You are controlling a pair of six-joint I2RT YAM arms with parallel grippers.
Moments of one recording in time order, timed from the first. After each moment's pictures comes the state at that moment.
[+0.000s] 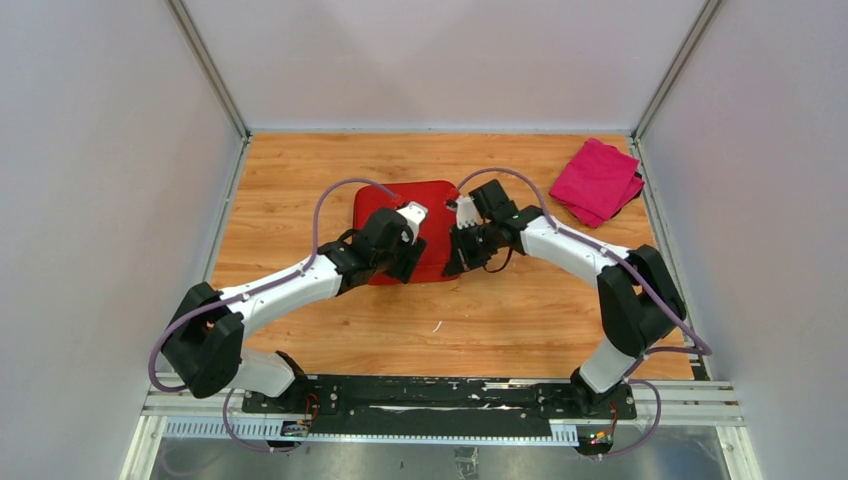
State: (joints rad) left arm -0.74 1.37 0.86 -0.25 -0.12 -0.10; right arm 0.56 1.63 1.12 -0.50 -0.53 0.18
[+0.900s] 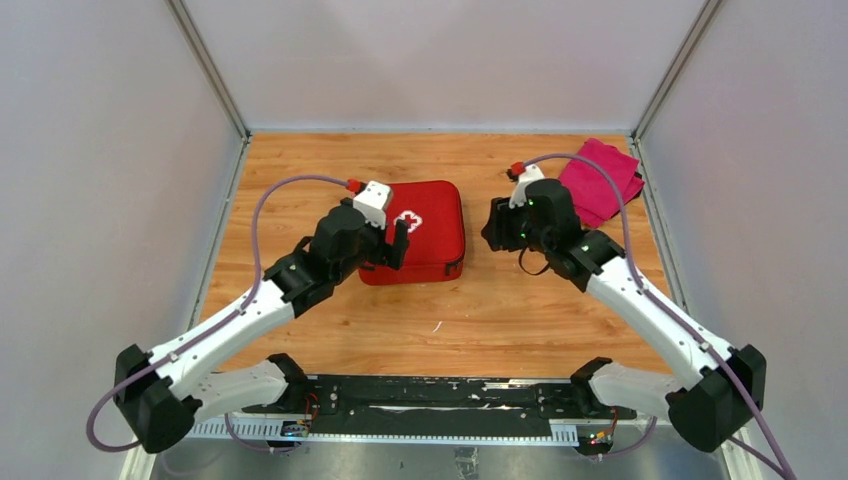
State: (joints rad) left arm -0.74 1.05 0.85 -0.24 -0.22 -0.16; right arm 0.59 1.15 1.01 -0.41 -0.03 0.26
